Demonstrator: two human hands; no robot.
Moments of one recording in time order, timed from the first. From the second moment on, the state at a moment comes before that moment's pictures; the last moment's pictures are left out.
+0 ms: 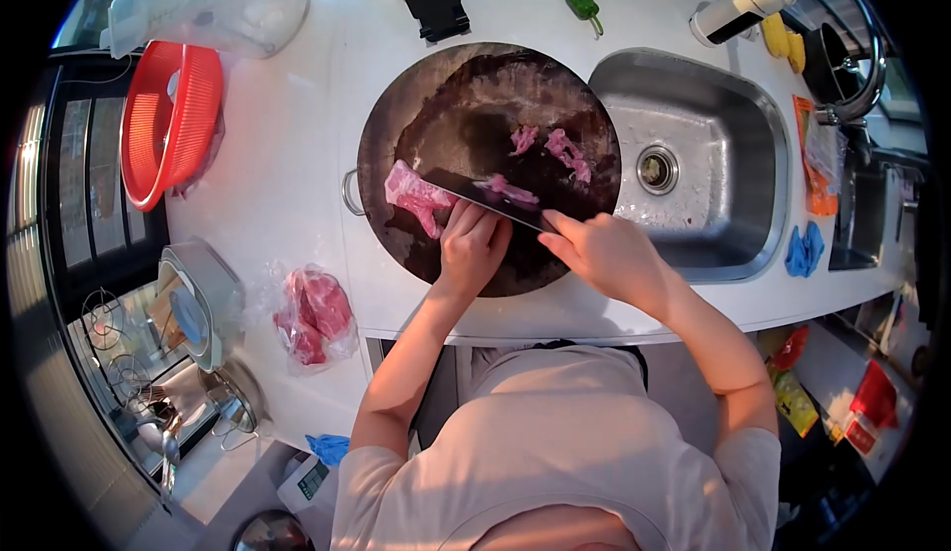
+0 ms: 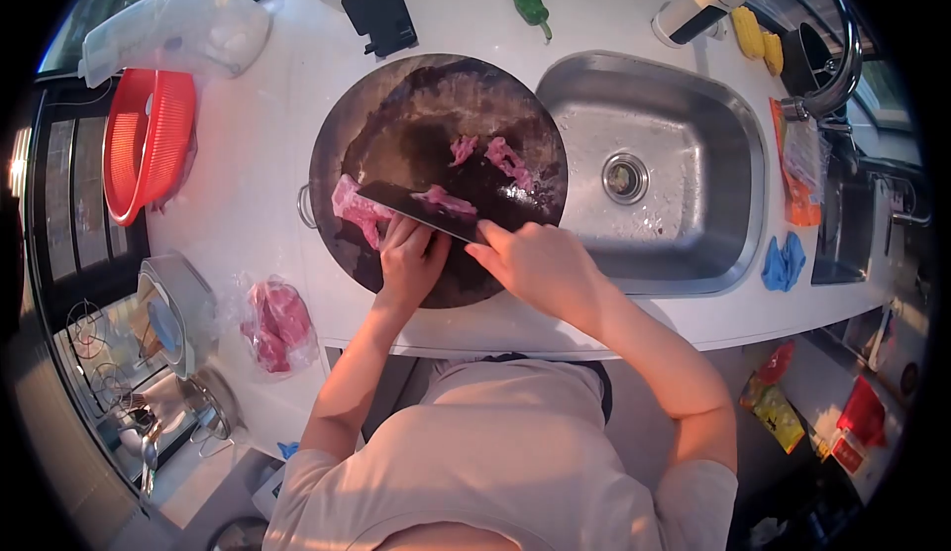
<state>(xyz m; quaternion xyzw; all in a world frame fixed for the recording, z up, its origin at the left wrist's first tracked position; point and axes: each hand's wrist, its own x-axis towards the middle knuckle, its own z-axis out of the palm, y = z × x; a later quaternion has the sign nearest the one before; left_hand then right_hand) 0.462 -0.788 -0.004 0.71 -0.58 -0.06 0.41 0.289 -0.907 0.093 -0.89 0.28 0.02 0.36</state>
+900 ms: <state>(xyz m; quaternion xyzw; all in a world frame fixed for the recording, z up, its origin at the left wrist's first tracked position) 0.458 -0.800 0.001 0.69 -0.57 -0.04 0.44 0.230 -0.932 0.099 -0.77 0.43 0.13 0.46</state>
